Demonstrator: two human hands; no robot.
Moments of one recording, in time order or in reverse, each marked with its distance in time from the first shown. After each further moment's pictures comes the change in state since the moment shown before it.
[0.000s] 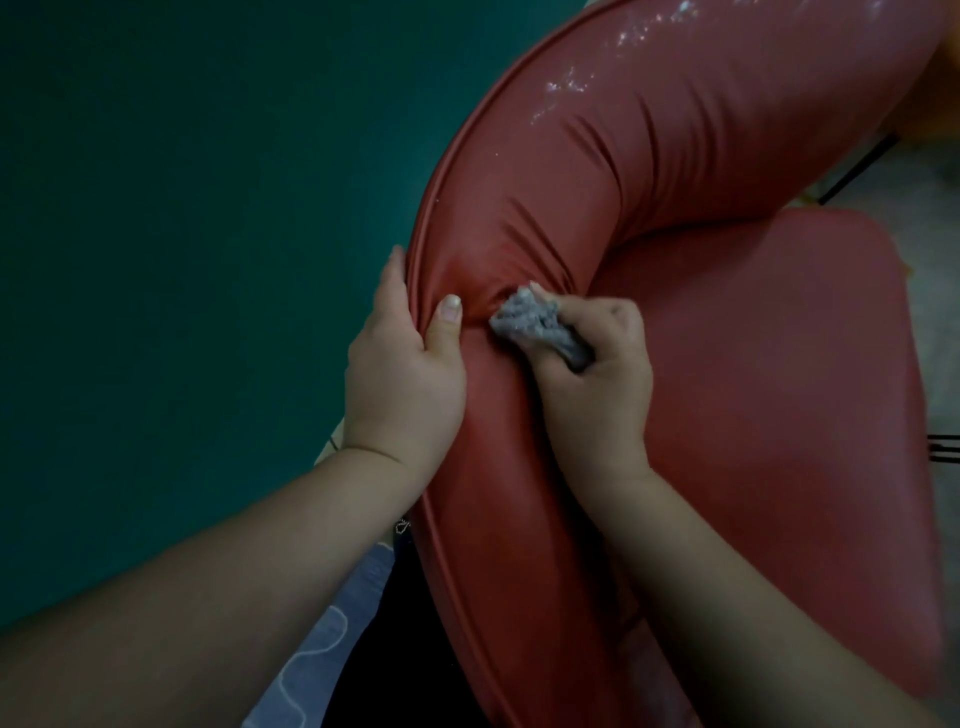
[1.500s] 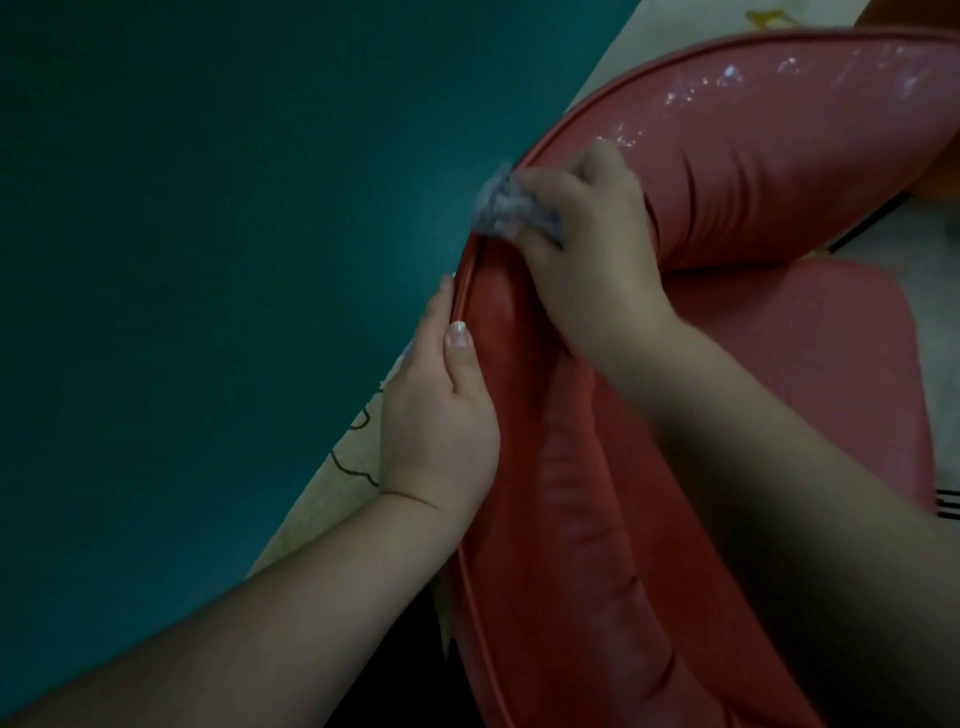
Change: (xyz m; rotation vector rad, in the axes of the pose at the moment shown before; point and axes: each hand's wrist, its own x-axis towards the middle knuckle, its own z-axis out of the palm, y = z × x) left_hand 0.001 -0.002 0.003 -0.152 0.085 -0.008; right_hand 0.104 -0.051 0.037 -0.449 -0.287 -0.414
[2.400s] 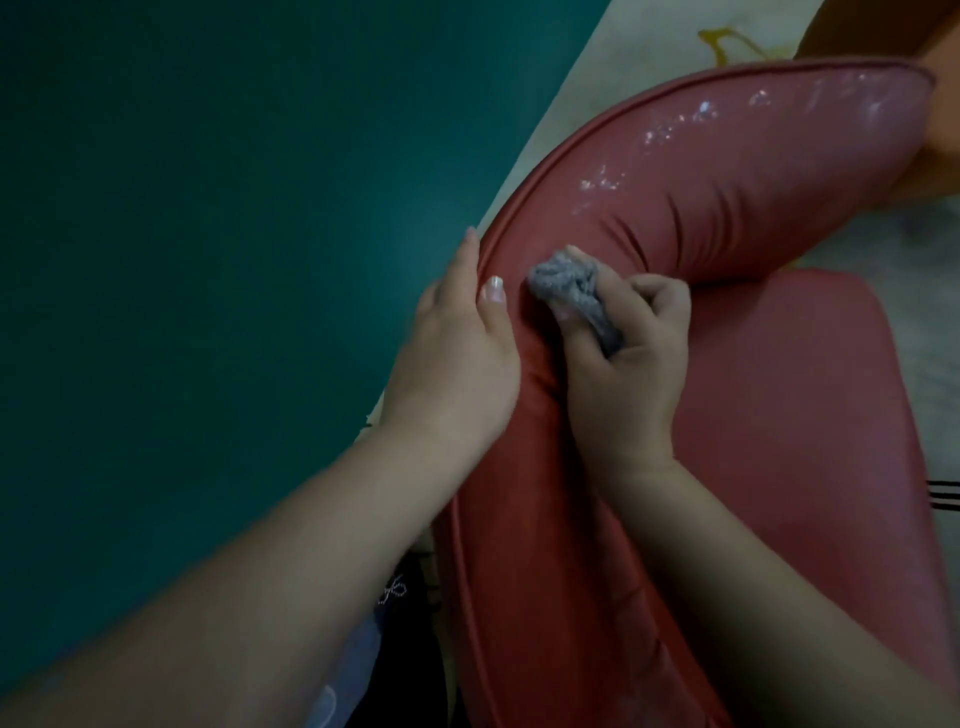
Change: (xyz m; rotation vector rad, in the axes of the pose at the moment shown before) left_hand 0.076 0.025 0.011 0.145 -0.278 0.094; right_hand -0.042 0.016 0.020 0.154 0.414 0.268
